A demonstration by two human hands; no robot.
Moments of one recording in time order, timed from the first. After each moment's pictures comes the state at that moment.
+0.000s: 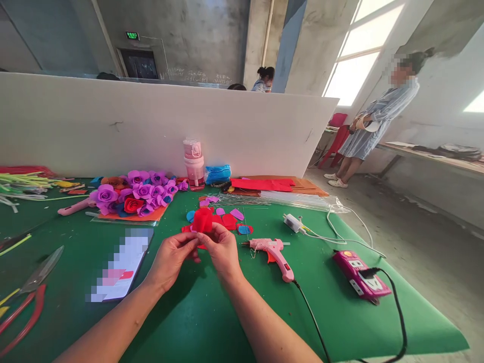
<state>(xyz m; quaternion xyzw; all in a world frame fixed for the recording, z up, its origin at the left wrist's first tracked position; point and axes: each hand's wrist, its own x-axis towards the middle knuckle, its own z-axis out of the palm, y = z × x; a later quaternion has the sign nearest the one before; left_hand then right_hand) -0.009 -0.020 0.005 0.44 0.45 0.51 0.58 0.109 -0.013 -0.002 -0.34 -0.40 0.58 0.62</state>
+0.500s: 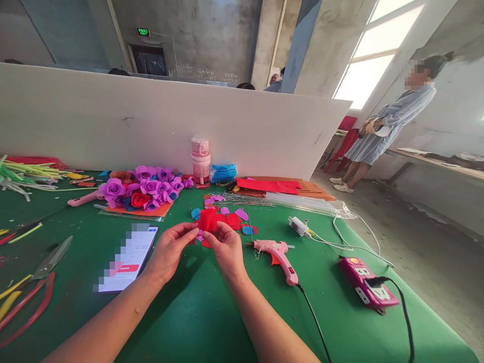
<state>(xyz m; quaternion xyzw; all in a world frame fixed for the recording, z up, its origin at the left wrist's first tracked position) -0.019 -0.015 0.013 0.42 0.45 0.56 0.55 0.109 -0.011 -0.009 -0.35 -0.43 0.58 0.61</state>
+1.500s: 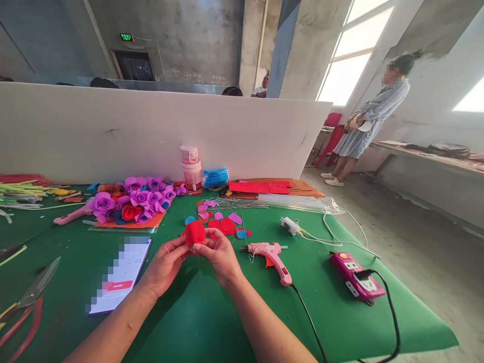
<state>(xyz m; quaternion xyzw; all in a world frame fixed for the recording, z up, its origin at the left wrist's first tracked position) -0.024 -0.010 0.007 0.42 0.37 0.51 0.65 0.112 -0.010 -0.006 -0.30 -0.33 0.69 0.56</state>
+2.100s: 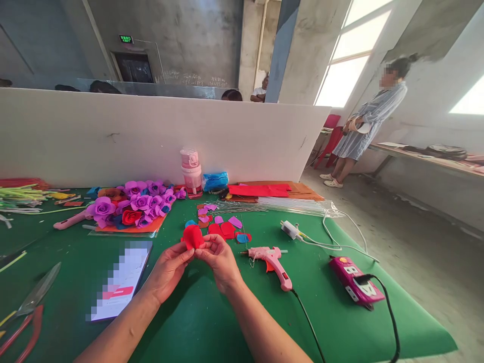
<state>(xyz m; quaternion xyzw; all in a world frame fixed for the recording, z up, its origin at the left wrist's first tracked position) -0.025 -0.009 -0.003 0.41 0.34 0.51 0.68 0.110 -0.006 -0.016 -0.32 -0.32 0.68 0.58</state>
